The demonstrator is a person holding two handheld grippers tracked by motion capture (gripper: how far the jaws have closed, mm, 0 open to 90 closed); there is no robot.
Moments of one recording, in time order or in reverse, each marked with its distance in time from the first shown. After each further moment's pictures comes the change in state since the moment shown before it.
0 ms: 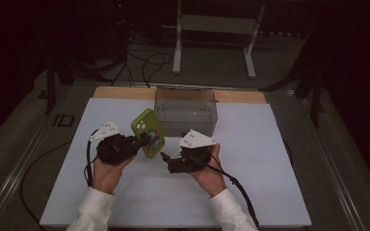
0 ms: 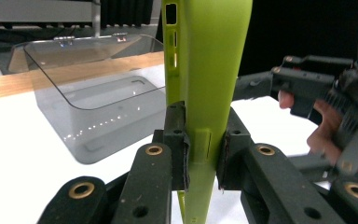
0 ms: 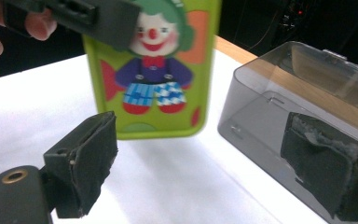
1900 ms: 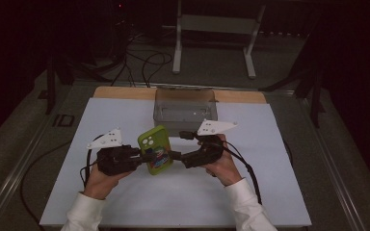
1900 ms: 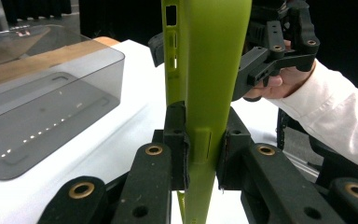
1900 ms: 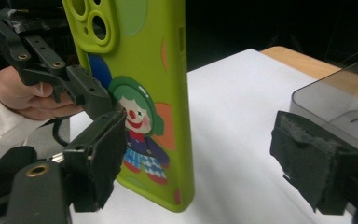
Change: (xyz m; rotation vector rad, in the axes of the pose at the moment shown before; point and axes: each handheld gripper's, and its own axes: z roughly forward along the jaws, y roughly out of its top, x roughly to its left) left arm -0.016 -0.002 -0.010 0.068 -0.298 0.131; right arm -0.040 0.010 -0.020 -0.073 0.380 0.114
